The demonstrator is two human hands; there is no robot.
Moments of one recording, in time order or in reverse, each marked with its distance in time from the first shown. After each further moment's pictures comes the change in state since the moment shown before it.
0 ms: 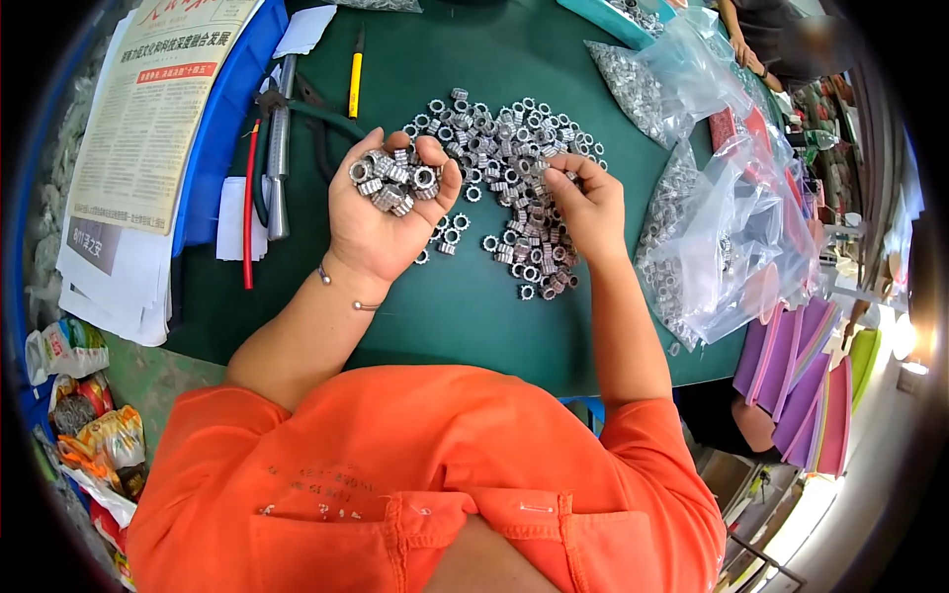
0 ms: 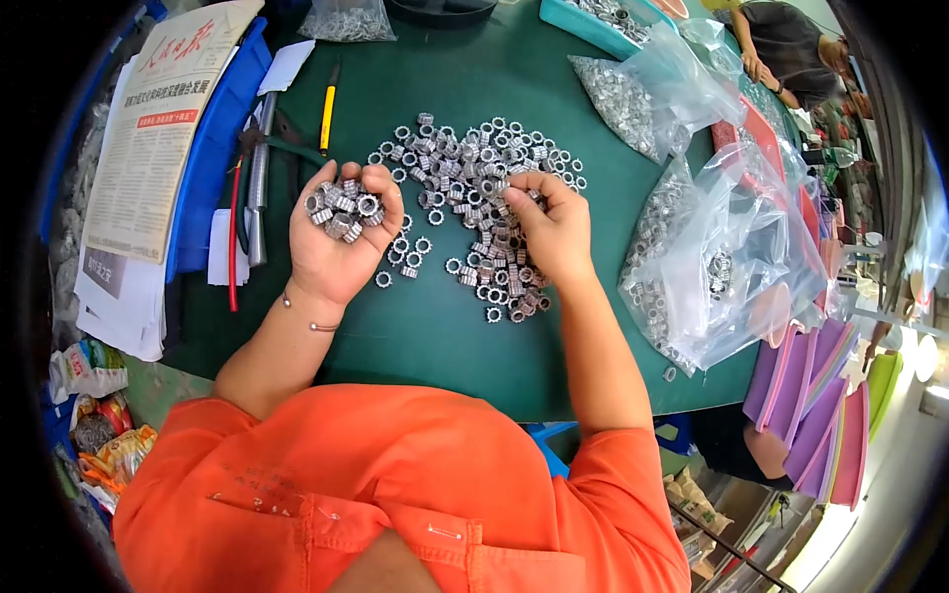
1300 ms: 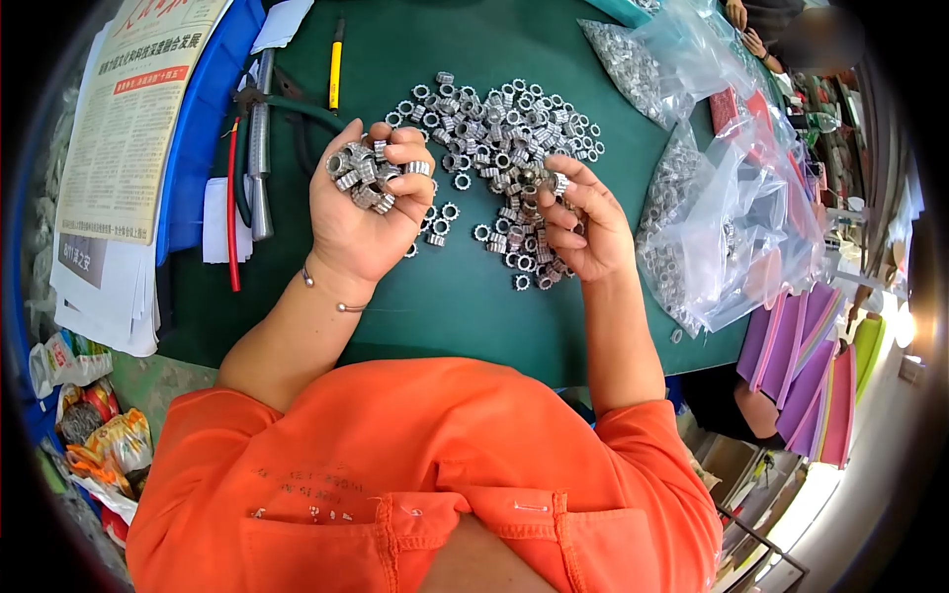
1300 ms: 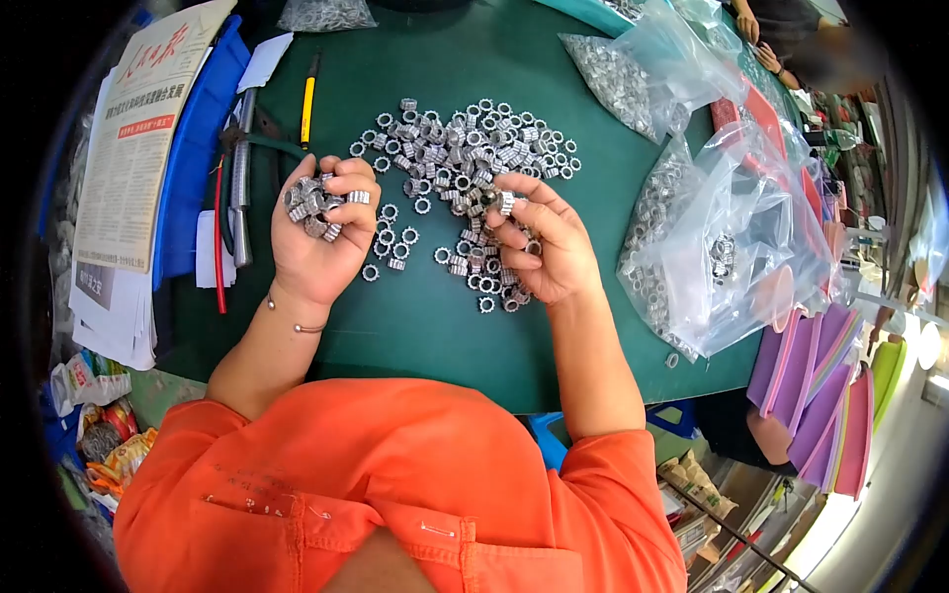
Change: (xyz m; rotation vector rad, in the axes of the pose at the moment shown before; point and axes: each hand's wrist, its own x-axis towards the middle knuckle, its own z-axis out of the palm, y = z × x) left_hand -0.004 0.002 0.003 -0.170 -0.024 -0.154; right_hand -0.024 -0.024 -0.017 1.366 -0.217 0.682
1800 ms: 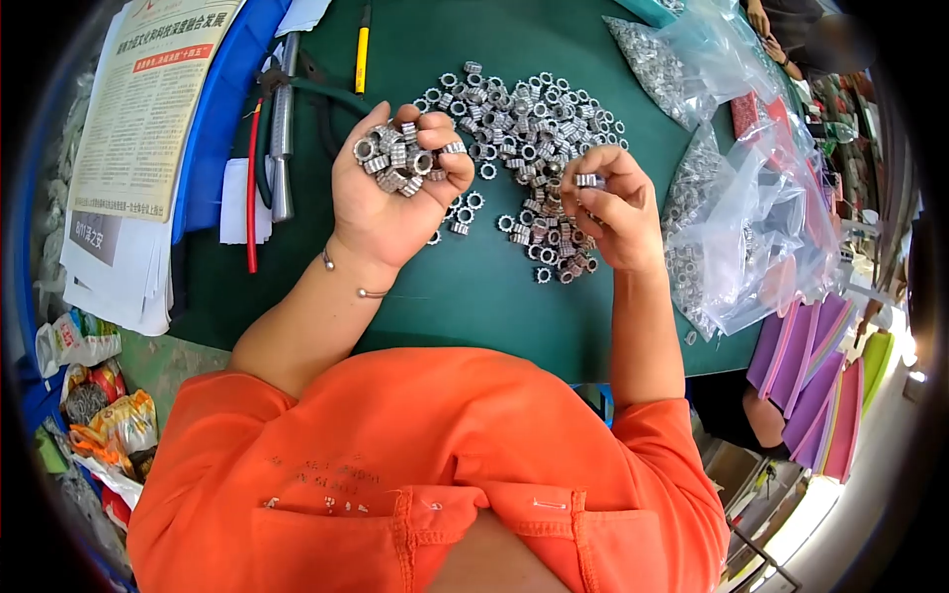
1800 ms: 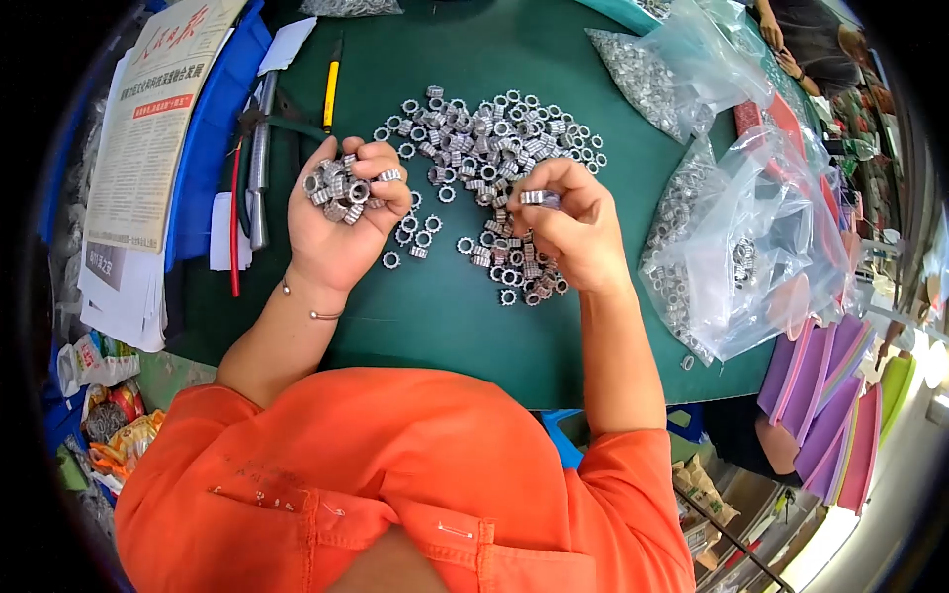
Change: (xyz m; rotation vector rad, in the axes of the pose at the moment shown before) left_hand 0.001 -0.002 0.000 0.105 -0.028 0.071; right_hand 0.001 -0.005 0.015 -0.567 -0.047 -0.239
